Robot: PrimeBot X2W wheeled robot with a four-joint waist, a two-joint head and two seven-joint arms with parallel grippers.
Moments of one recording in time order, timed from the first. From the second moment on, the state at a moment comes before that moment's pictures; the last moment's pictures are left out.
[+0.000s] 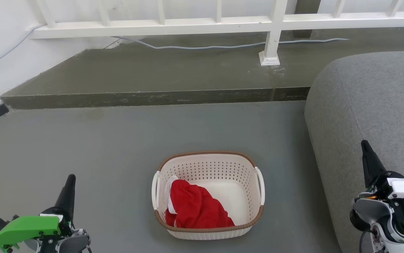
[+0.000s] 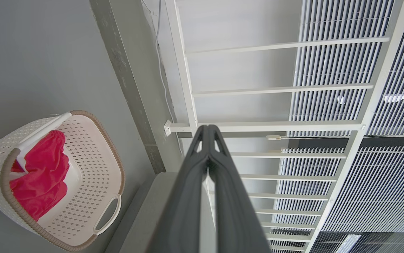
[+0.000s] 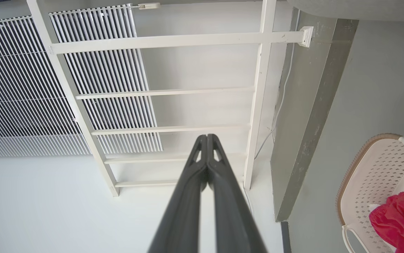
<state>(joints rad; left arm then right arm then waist) -0.03 0.09 -0.02 0.25 -1.68 -0.11 0.03 -0.05 -0.08 -0.07 0.27 1.65 0.11 0.06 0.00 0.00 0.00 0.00</state>
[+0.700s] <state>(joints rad) -0.04 0.09 -0.02 0.26 -1.68 -0.12 0.03 -0.05 -0.08 -0.08 0.27 1.65 0.11 0.06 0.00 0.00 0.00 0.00</state>
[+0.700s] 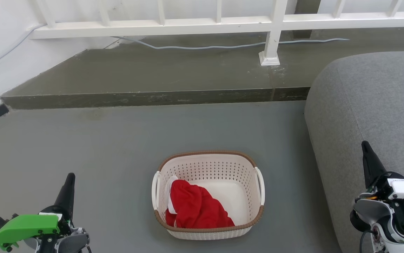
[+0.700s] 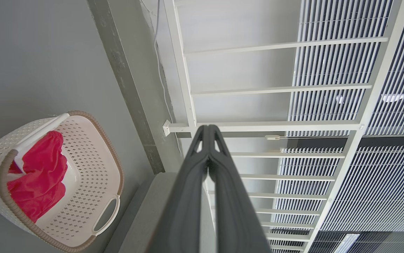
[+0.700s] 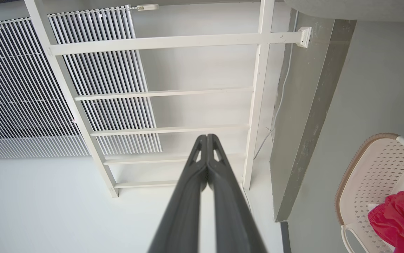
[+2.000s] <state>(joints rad) -0.04 0.09 -0.01 0.28 -1.68 -0.12 0.04 -0.05 -0.07 -0.08 0.28 1.65 0.11 0.06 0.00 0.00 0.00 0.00</state>
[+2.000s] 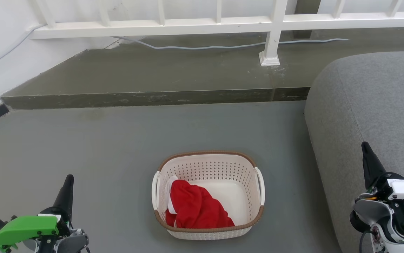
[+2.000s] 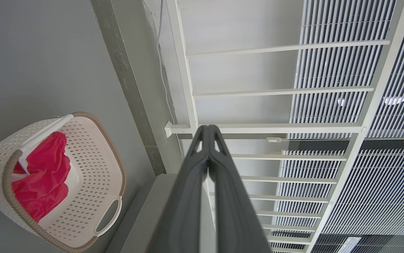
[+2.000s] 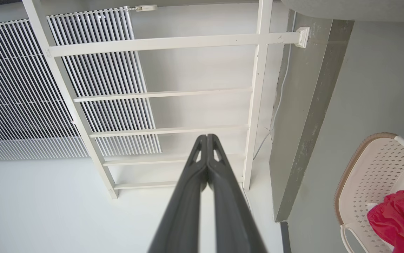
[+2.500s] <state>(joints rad) -0.04 0.09 -0.01 0.28 -1.68 -0.12 0.04 -0.05 -0.07 -0.08 0.28 1.65 0.11 0.06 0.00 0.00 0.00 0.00</state>
